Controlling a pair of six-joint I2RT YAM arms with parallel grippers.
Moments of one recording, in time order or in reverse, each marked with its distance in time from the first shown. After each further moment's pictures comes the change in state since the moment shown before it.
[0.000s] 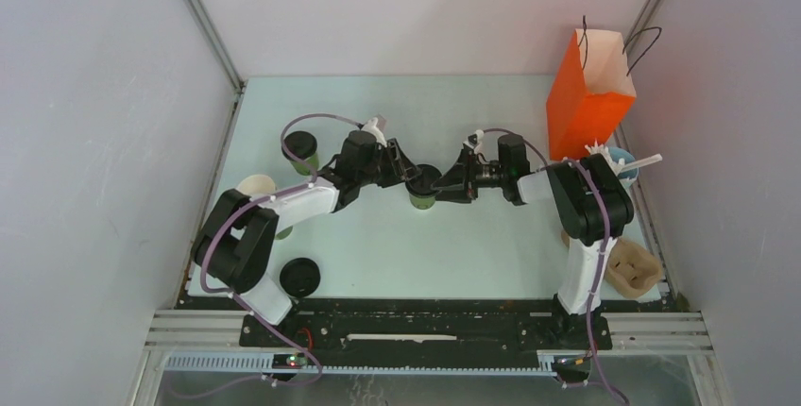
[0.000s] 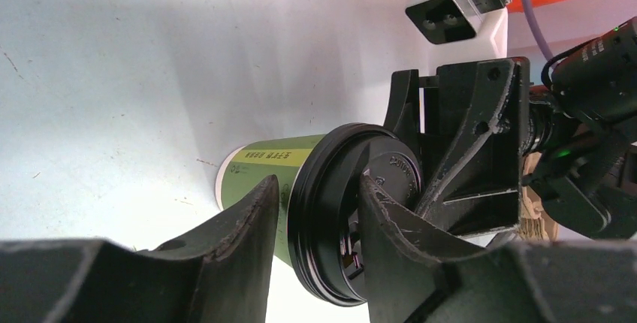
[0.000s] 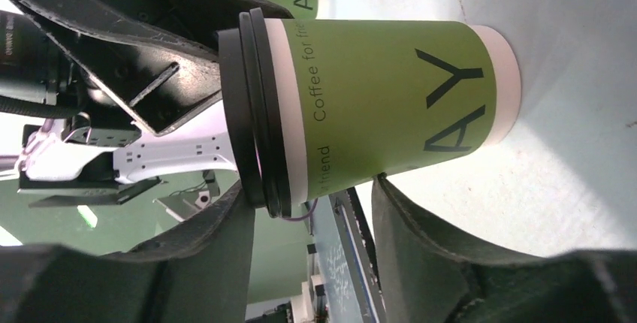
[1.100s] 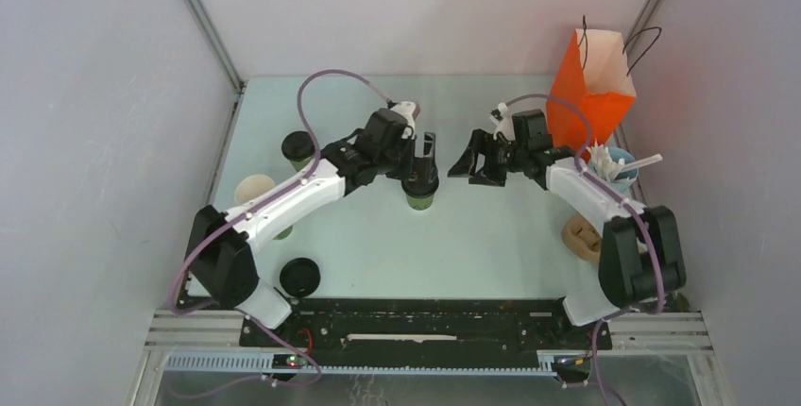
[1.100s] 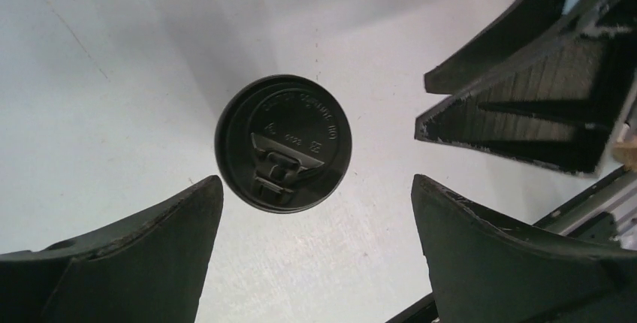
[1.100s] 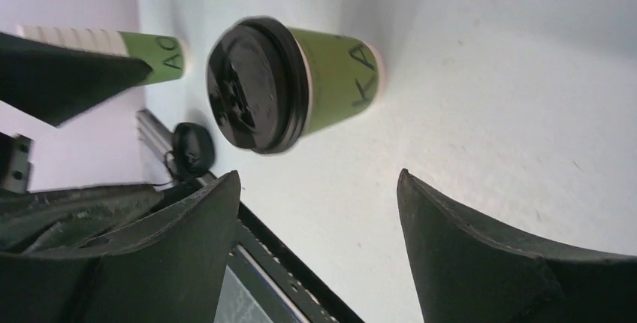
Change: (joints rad) left arm -0.164 -0.102 0.363 -0.623 -0.225 0.286; right arm -0.002 -0.388 0.188 -0.805 0.457 -0.438
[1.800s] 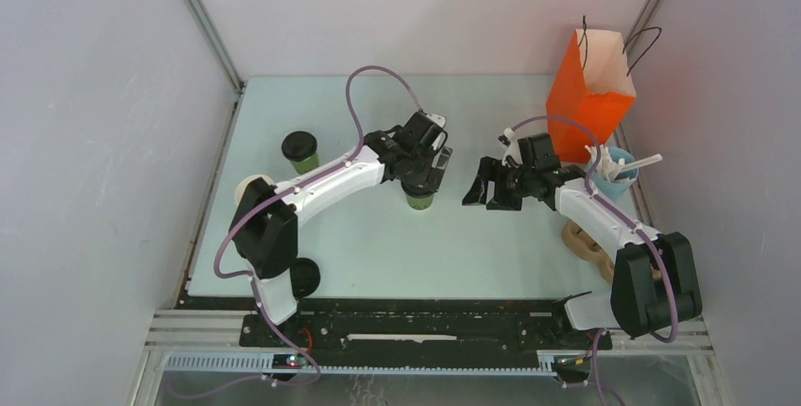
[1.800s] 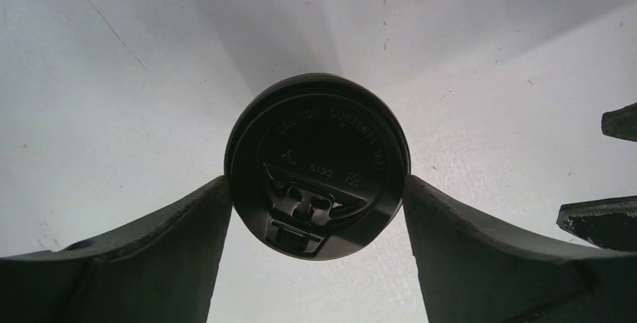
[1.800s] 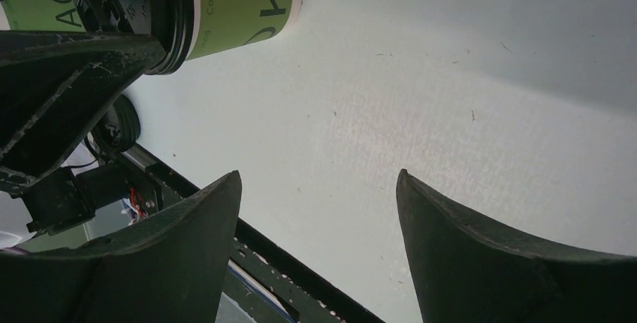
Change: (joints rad) left arm -0.093 0.285 0.252 -0.237 -0.164 0.161; right arm -0.004 -0.199 -0.175 -0.182 0.169 -0.143
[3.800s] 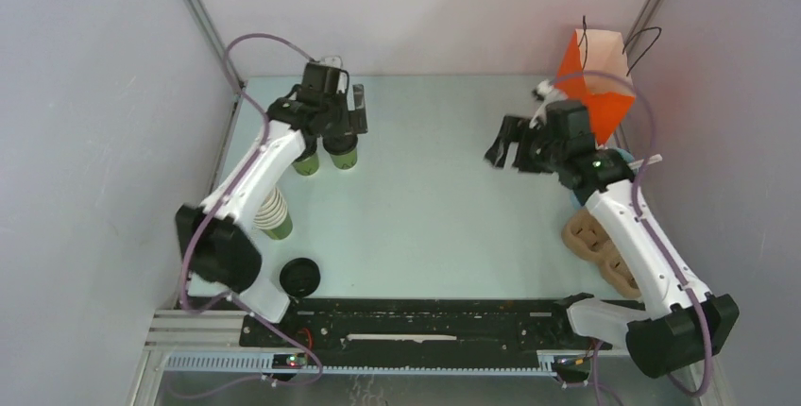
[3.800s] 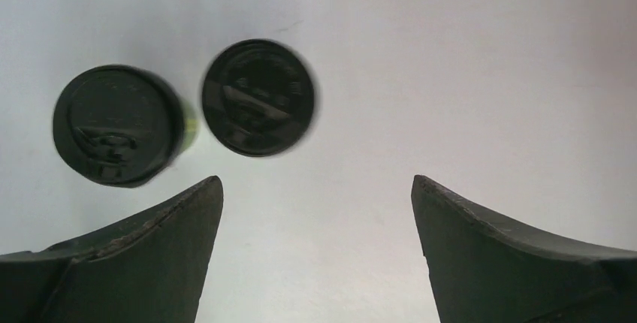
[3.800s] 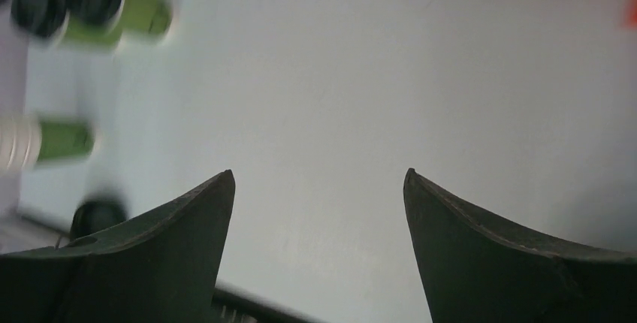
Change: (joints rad) left arm 0.448 -0.150 0.033 -0.051 -0.029 -0.010; right arm 0.058 -0.209 0.282 -0.257 0.321 -0.023
